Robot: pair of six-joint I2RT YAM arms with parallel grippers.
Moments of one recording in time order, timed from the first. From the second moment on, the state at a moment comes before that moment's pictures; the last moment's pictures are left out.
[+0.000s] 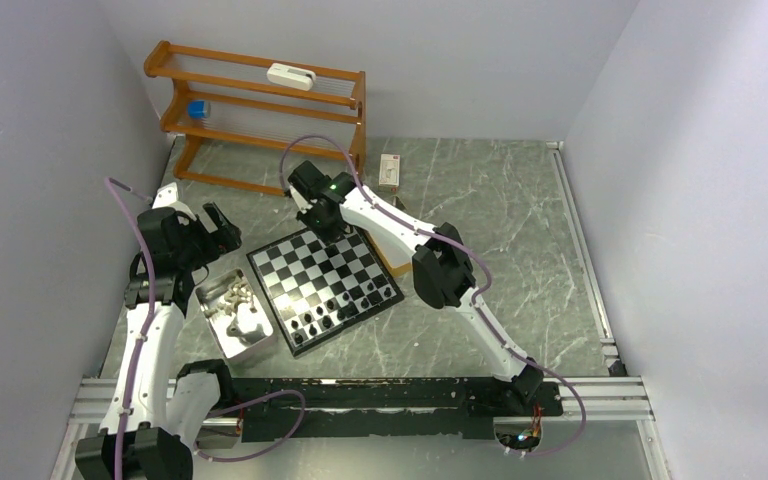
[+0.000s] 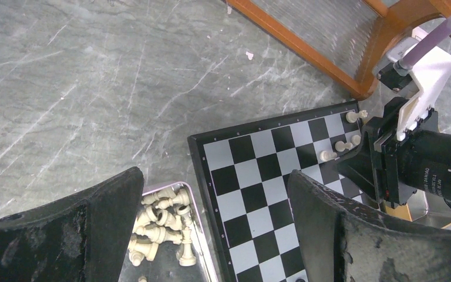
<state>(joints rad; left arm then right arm) 0.14 0.84 0.70 -0.38 0.10 -0.36 0.86 2.50 2.36 -1.01 0.02 -0.03</state>
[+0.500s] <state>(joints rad) 0.14 0.84 0.70 -0.38 0.09 -0.36 0.86 2.50 2.36 -0.97 0.04 -0.03</state>
